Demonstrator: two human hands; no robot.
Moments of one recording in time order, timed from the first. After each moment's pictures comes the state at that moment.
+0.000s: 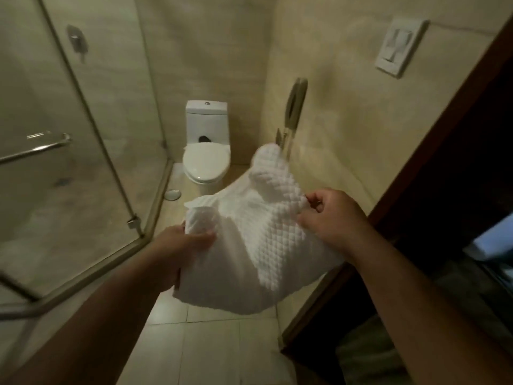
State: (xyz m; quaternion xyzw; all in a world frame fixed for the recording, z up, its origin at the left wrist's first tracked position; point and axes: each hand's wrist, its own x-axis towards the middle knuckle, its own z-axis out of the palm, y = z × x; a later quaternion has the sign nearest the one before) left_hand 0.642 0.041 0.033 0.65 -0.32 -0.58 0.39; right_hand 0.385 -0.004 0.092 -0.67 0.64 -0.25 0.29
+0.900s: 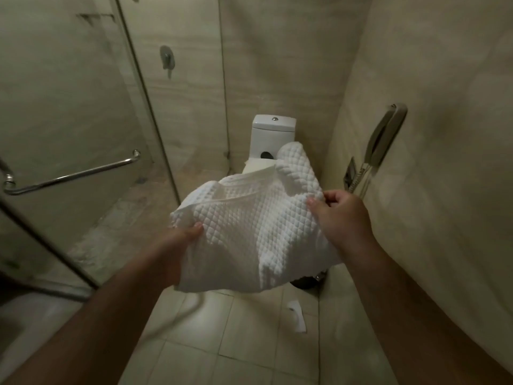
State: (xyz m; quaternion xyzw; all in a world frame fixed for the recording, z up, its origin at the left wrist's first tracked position) left_hand 0.740 -0.119 0.021 0.67 -0.10 -0.50 0.54; right_hand 0.491 -0.240 0.056 -0.62 0.57 -0.37 0.39
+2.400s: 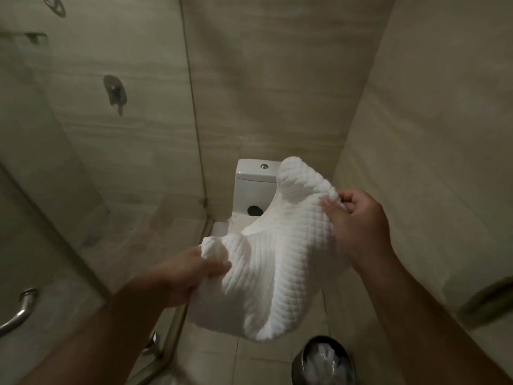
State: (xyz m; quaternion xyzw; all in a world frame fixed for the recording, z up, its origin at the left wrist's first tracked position) left_hand 0.950 -0.595 0.022 0.63 -0.30 -0.61 0.38; right_hand 0.691 -0.691 0.074 -0.62 0.57 -0.46 0.29
